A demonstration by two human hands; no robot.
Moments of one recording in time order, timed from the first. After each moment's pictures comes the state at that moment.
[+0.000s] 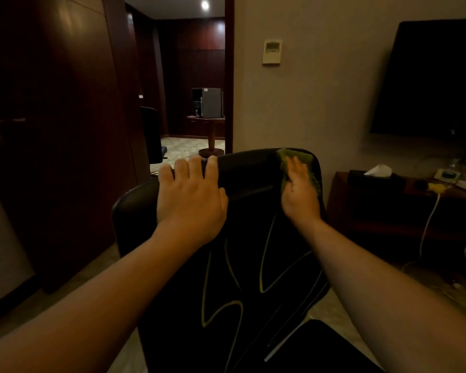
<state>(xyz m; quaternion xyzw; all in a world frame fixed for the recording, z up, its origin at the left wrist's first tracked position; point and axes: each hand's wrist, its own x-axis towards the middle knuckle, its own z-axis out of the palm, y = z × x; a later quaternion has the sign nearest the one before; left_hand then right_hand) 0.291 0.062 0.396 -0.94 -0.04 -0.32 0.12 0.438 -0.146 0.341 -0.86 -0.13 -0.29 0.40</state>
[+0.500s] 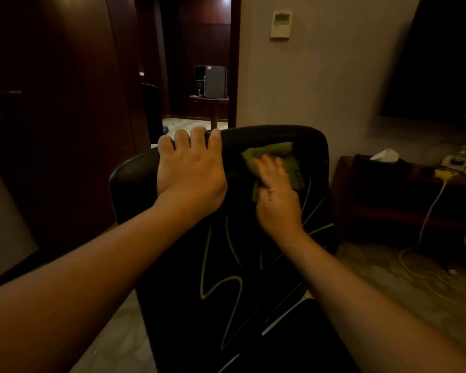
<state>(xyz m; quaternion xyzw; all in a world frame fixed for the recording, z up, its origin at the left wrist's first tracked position) 0.291 0.060 0.400 -0.95 -0.03 -0.30 0.11 0.357 -0.099 0.313 -0.84 -0.22 -0.29 0.40</state>
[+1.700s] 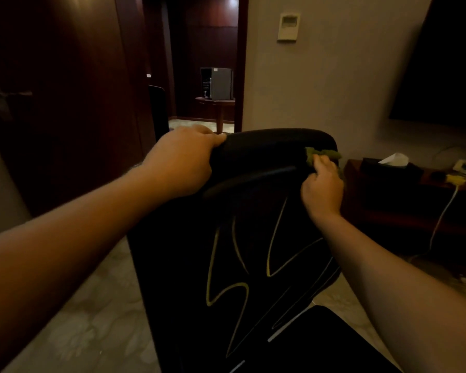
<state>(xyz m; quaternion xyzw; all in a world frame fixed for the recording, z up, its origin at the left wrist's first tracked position) 0.291 0.095 0.445 -0.97 0.08 -0.21 -0.01 0.425 -0.150 0.332 -0.86 -0.03 -0.33 0.40</state>
